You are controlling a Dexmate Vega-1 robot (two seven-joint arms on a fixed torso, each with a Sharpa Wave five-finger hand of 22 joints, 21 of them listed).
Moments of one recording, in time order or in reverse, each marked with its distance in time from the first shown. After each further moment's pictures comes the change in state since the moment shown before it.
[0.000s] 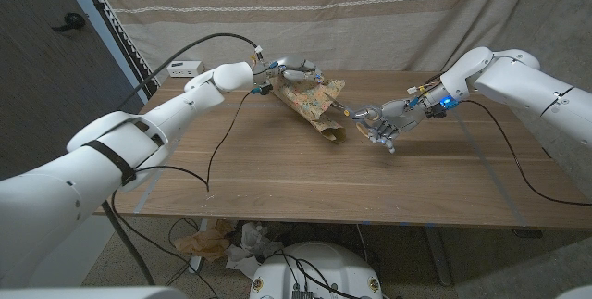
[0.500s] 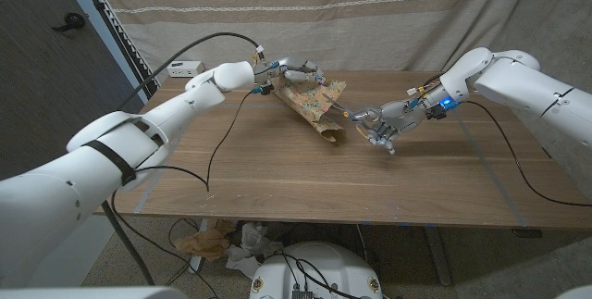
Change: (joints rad) left arm -0.002 0.001 0.000 -0.013 0.005 0.003 -0.017; left_hand 0.003 -0.003 0.000 0.000 0.000 0.004 0.003 -0.004 -0.002 0.002 -0.002 -0.005 -0.001 0.000 0.000 0.004 -0.005 -0.005 0.002 0.013 -0.014; right arm -0.005 -0.005 0.000 -0.010 0.001 0.005 0.010; right_hand 0.000 0.000 0.000 0.000 0.000 0.000 0.000 -0.007 -0.001 -0.002 0.002 0.000 0.000 0.000 0.000 0.000 -0.003 0.000 0.000 0.000 -0.003
